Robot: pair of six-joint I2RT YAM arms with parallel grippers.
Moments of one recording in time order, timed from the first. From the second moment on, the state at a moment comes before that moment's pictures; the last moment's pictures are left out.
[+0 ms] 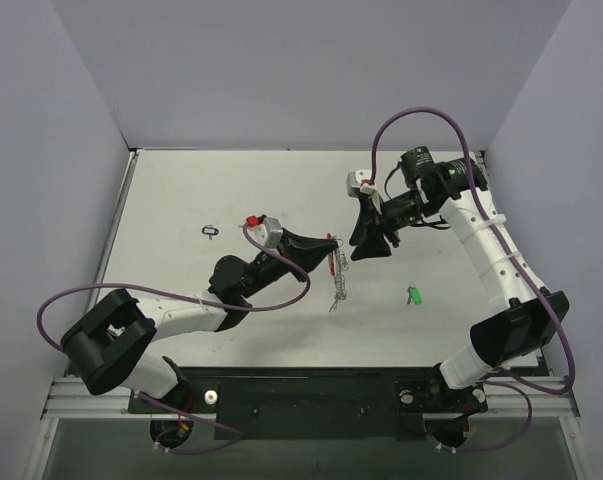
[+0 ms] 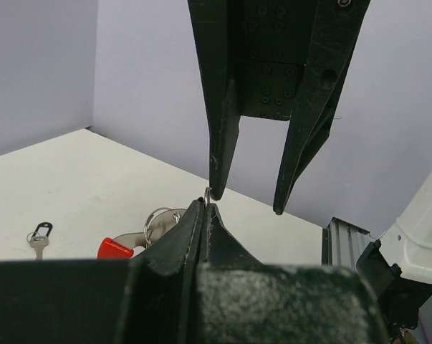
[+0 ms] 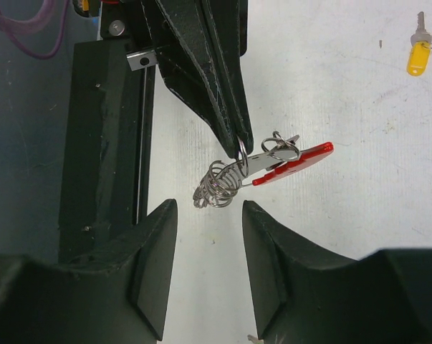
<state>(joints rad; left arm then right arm) -0.85 1.43 0.58 1.27 0.25 -0.42 0.34 1.55 1.68 -1.40 -0.98 -1.03</state>
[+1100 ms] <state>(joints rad) -0.87 1.44 0.59 1.28 0.27 -0.42 0.37 1.60 1.70 -1.39 -1.00 -1.00</state>
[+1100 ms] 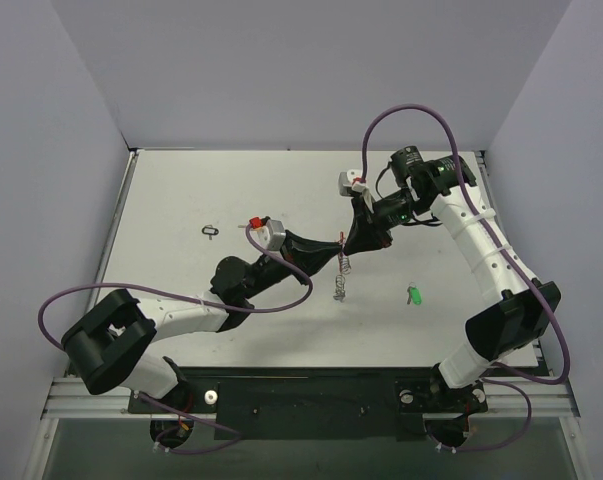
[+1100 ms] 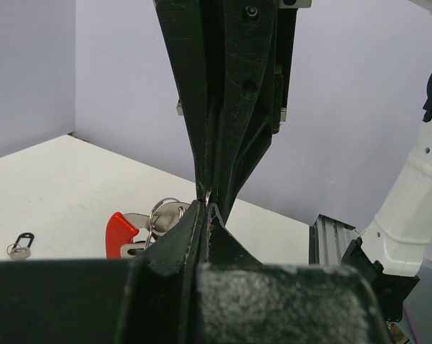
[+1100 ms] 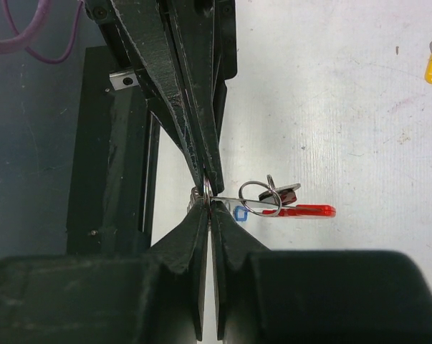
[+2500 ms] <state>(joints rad) -0.84 1.29 0.53 1.02 0.40 -0.36 0.42 1.57 1.73 -1.48 -0.79 -0.90</state>
